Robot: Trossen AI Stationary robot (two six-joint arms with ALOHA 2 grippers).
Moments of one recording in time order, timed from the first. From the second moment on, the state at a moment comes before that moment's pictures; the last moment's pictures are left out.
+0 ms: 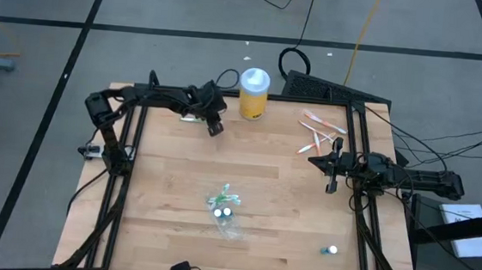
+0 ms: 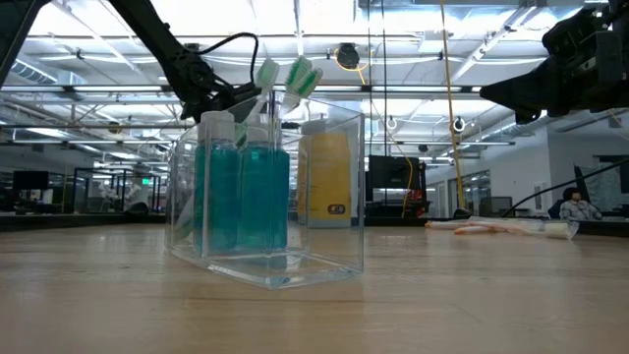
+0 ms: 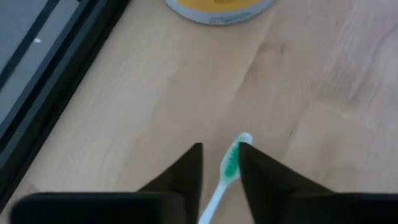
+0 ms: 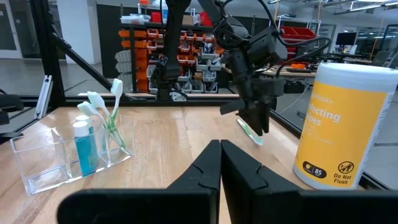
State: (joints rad) left arm 0.62 1.78 1.02 -0.23 0.02 0.17; right arm -0.02 0.06 0.02 0.08 0.13 -0.05
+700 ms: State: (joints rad) left arm 0.65 1.85 1.02 -0.22 0.13 0.39; right arm -0.02 0.06 0.02 0.08 0.13 -0.05
